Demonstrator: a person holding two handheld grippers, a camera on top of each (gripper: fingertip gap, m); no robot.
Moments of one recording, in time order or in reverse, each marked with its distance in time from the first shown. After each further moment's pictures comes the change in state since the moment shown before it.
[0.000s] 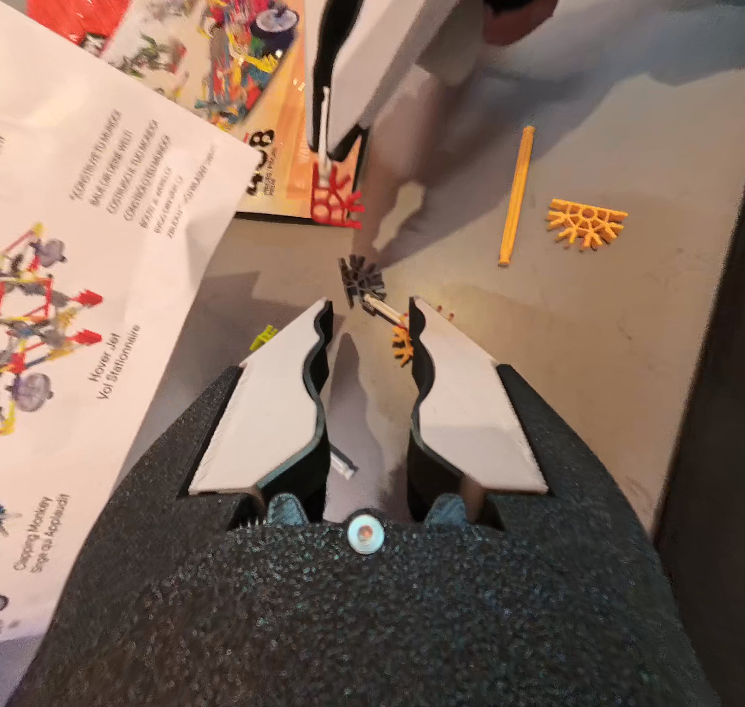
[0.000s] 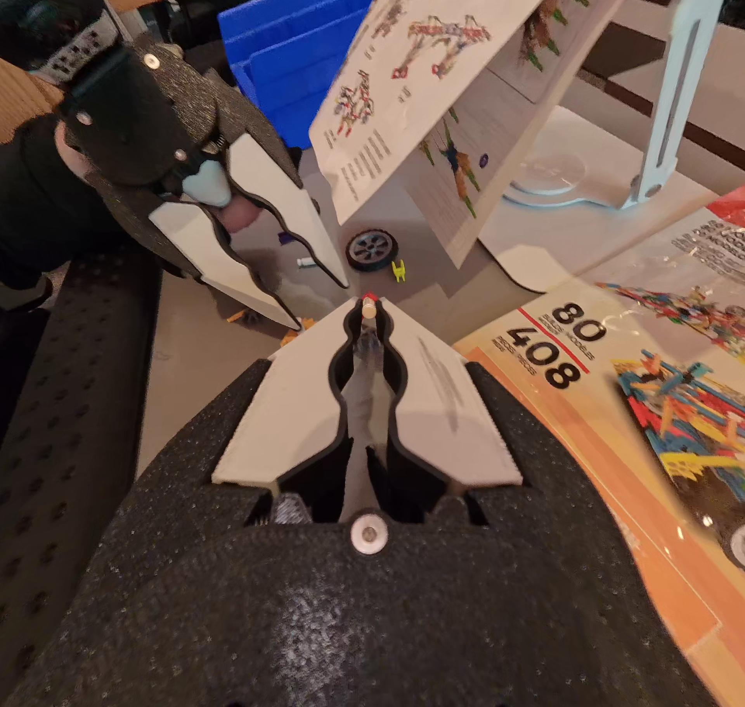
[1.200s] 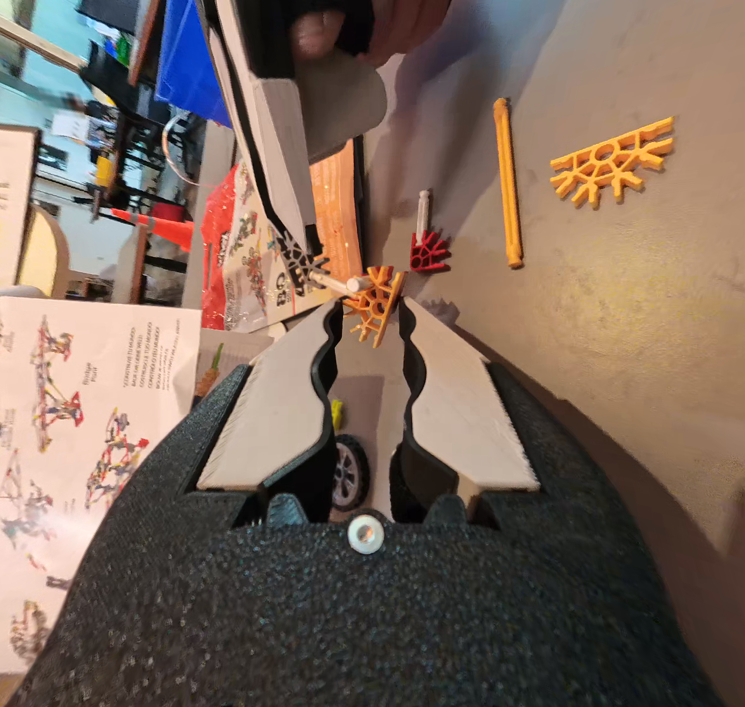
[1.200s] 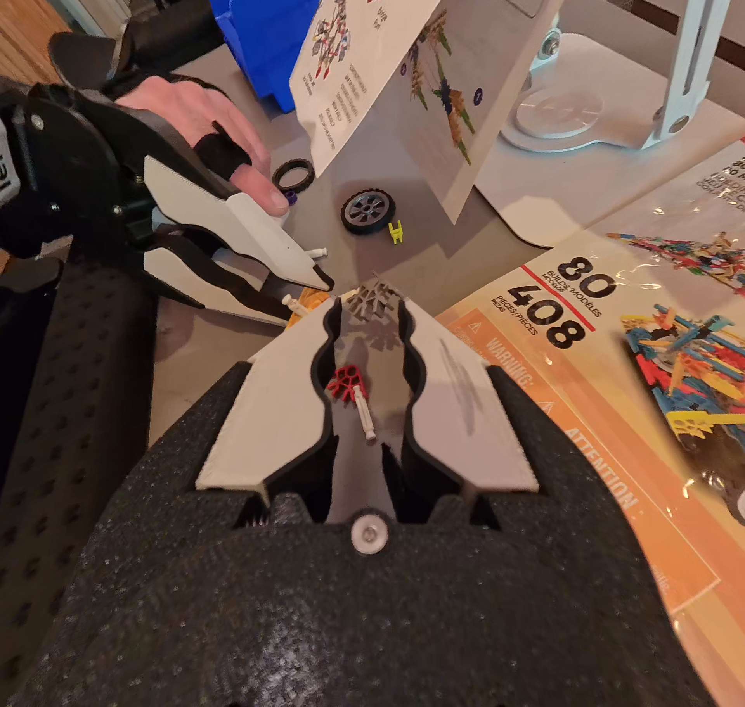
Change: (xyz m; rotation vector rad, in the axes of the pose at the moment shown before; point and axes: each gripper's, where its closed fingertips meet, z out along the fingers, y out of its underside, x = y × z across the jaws) left arm 0.010 -0.027 0.014 0.099 -0.289 0.573; right arm 0.006 0.020 -0.005 -0.089 -0.022 0.055
